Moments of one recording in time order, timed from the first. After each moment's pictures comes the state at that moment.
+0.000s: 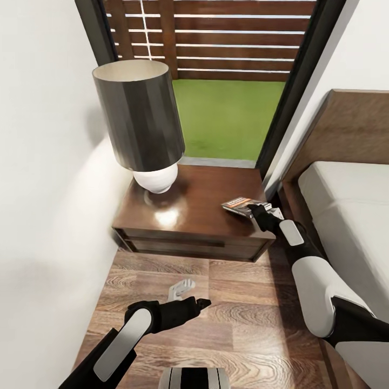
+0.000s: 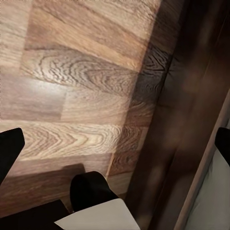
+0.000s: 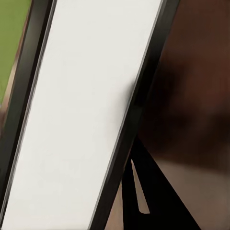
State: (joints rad) left arm -0.40 0.05 -0.58 -1.41 1.29 0.65 0.50; right arm -1.09 -0.02 -0.35 -0.56 -0.74 0.45 0.02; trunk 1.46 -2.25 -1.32
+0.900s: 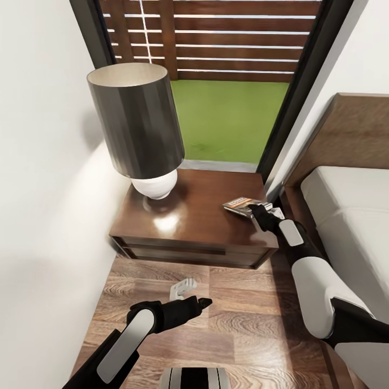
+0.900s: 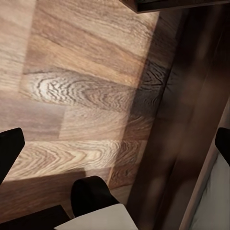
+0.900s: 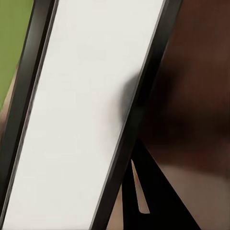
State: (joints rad) left arm -0.40 0.03 -0.57 -1.42 1.25 0.64 0.50; right arm -1.09 -0.01 -0.35 -0.57 -0.72 0.44 0.00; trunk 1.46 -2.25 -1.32
